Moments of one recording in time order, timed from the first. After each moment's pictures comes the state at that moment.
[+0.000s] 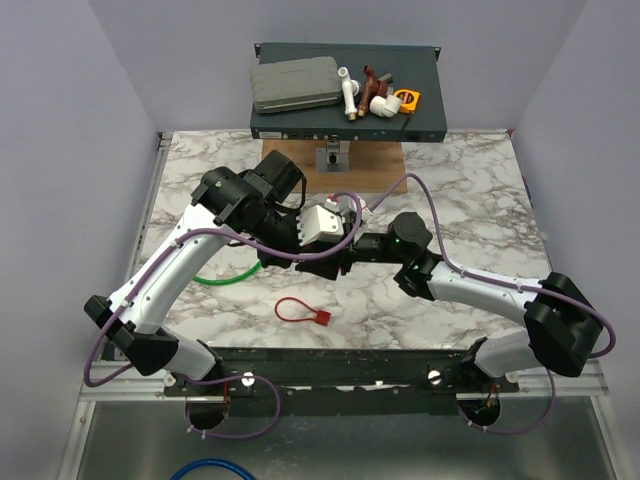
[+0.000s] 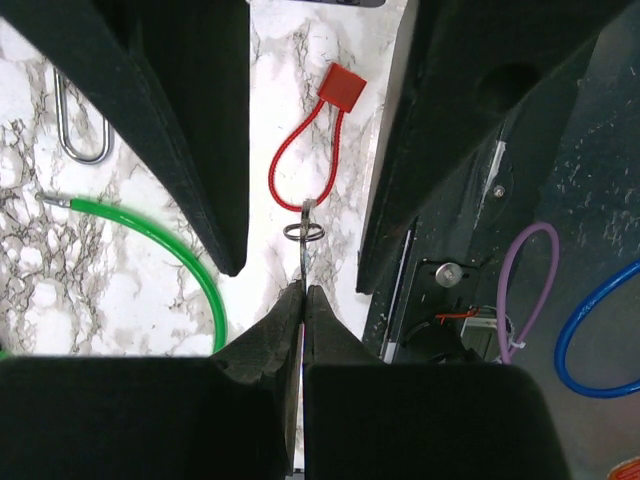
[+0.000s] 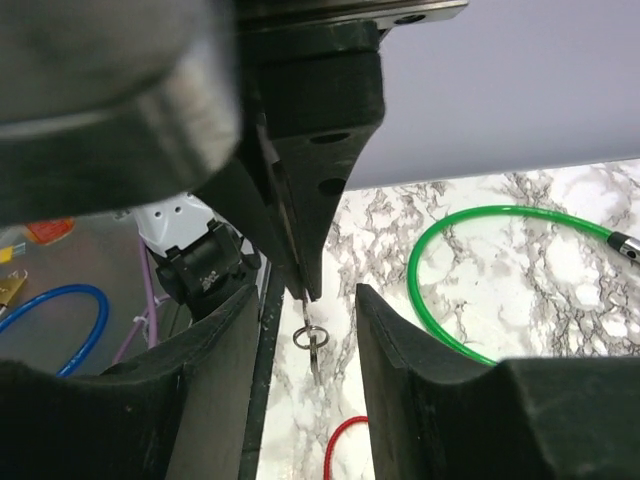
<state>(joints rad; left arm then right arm) -0.71 1.44 1.75 -1.53 0.38 0.64 0.86 1.39 0.77 0.83 -0.72 0.26</state>
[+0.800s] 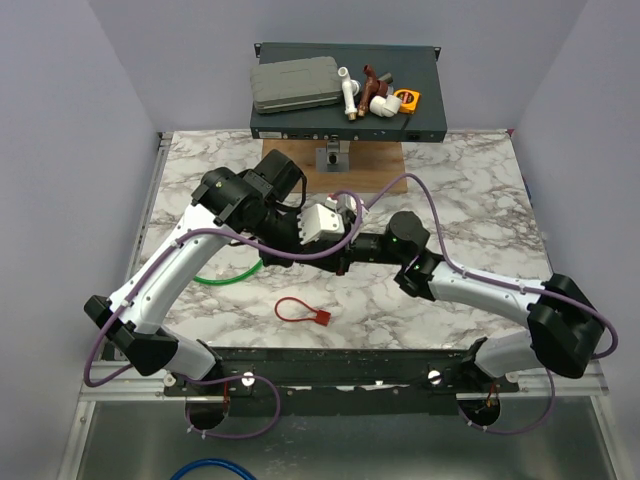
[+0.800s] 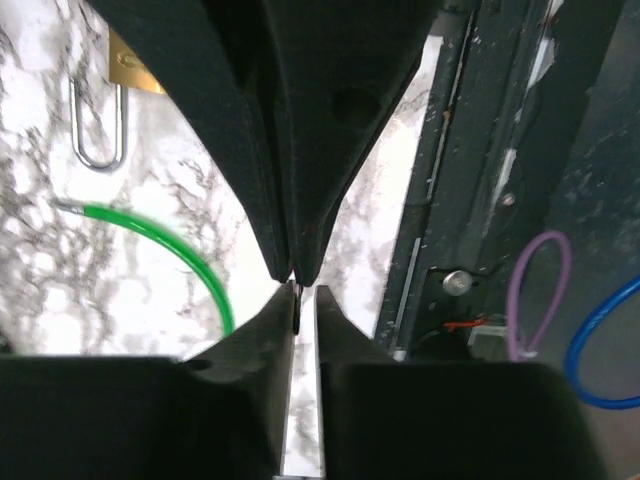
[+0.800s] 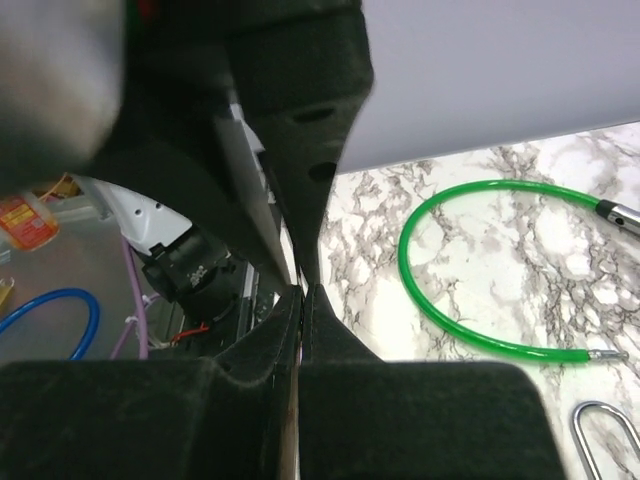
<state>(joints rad) -0.71 1.44 1.75 -1.51 0.37 0.65 0.86 1.39 0.79 0.73 -0.67 0.24</state>
